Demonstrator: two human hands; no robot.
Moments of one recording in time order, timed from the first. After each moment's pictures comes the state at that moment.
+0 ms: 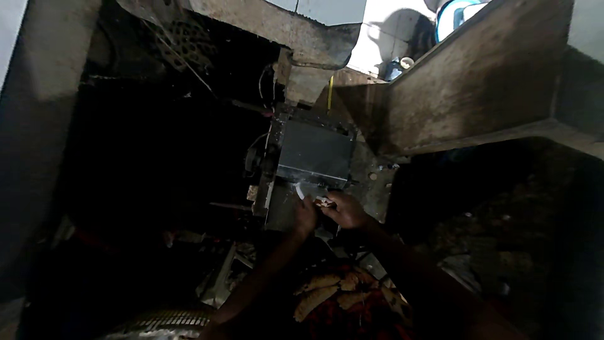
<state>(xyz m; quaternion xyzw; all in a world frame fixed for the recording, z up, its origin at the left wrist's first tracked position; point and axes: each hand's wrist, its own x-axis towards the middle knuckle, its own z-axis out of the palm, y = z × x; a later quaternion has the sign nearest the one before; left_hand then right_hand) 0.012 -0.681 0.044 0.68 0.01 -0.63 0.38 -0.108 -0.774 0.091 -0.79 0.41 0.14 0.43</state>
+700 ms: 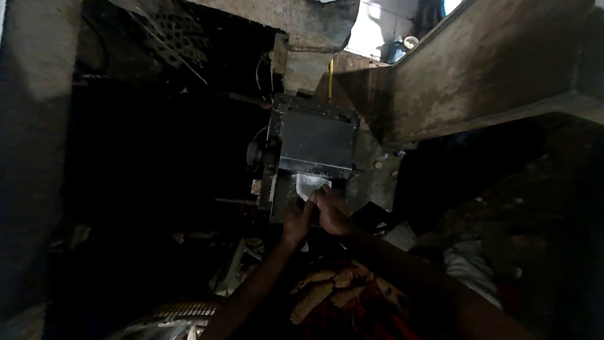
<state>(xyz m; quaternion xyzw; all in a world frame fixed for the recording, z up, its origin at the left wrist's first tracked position) 0.044 -0.634 0.077 0.68 -0.12 -0.59 0.43 -0.066 -0.716 0.083 -0.80 0.46 0.18 0.35</state>
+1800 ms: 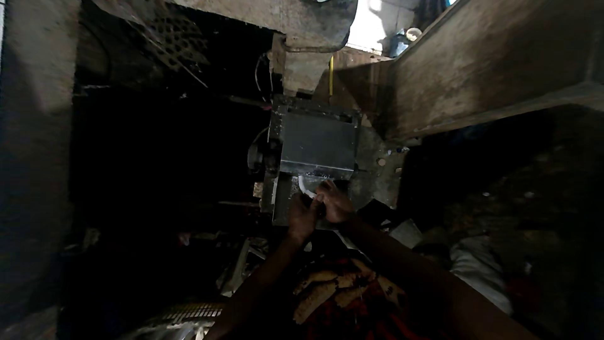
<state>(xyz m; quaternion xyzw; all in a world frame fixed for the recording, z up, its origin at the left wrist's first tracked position) 0.039 -0.654 0.064 0.67 -0.12 -0.59 0.44 -0.080 -0.735 0.047 -0.82 0.43 0.10 0.36</state>
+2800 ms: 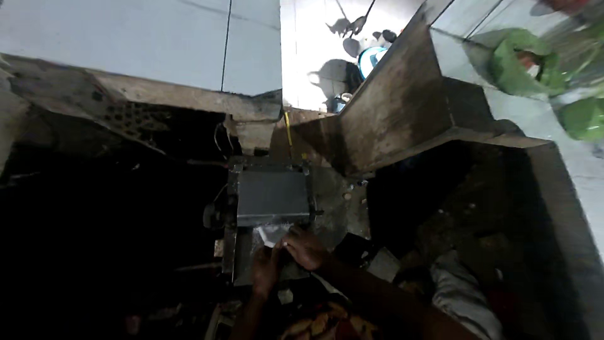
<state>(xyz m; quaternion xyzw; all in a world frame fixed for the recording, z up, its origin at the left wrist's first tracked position) 0.026 -0.658 0.065 0.73 -0.13 -0.54 0.39 -0.102 -0.759 0.080 -0.82 0.40 0.09 0.41</state>
